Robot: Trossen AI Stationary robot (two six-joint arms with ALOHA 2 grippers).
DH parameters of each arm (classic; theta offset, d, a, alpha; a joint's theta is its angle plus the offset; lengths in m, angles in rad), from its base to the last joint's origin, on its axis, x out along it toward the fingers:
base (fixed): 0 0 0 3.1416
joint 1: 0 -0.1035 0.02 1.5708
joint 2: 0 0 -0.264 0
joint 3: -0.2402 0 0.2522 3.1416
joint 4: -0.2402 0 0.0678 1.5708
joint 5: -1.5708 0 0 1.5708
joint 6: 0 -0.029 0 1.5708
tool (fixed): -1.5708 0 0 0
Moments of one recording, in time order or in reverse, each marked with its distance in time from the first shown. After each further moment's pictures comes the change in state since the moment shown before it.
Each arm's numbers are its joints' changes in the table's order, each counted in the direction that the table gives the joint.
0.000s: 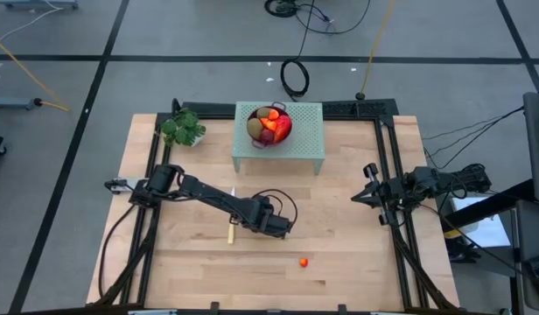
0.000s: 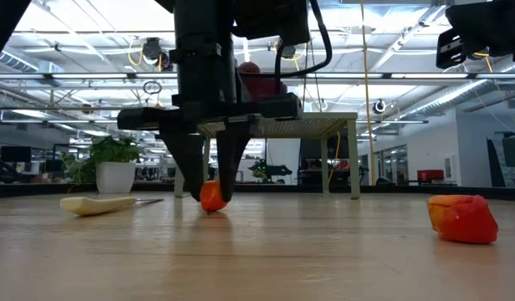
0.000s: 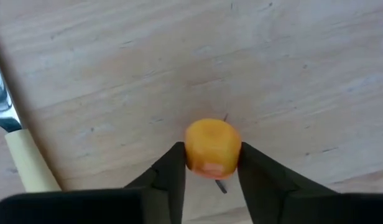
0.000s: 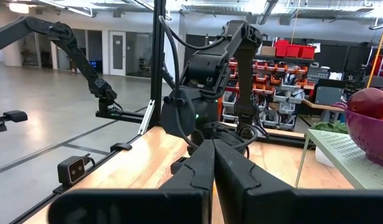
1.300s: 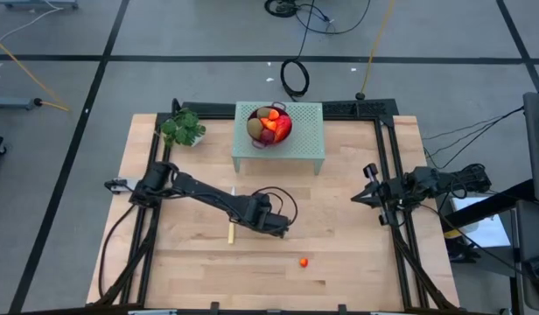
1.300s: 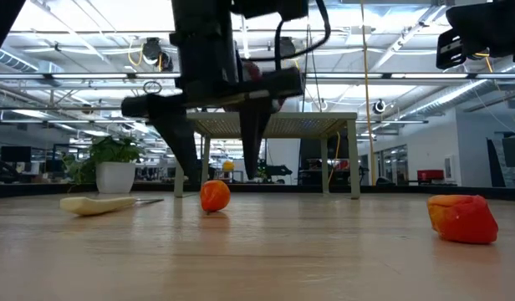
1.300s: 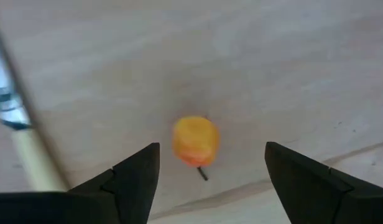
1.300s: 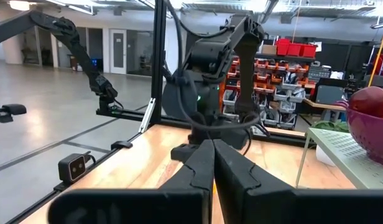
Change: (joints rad) left arm 0.004 -0.055 0.001 0.010 -0.026 -0.003; right arm 0.000 0.000 0.000 -0.006 -0.003 0.003
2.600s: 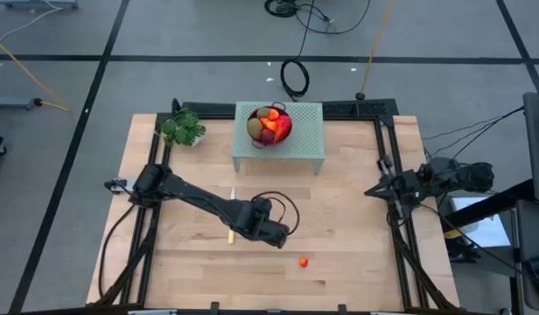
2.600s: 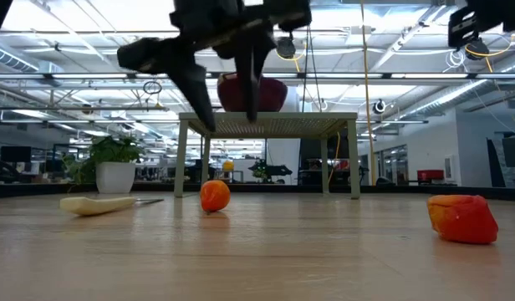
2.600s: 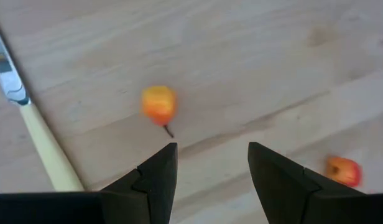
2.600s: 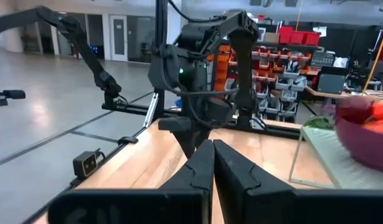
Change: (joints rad) left arm 0.071 -0.039 -0.133 -0.079 -0.048 0.000; right arm 0.000 0.000 -0.242 -0.316 -0.004 -0.011
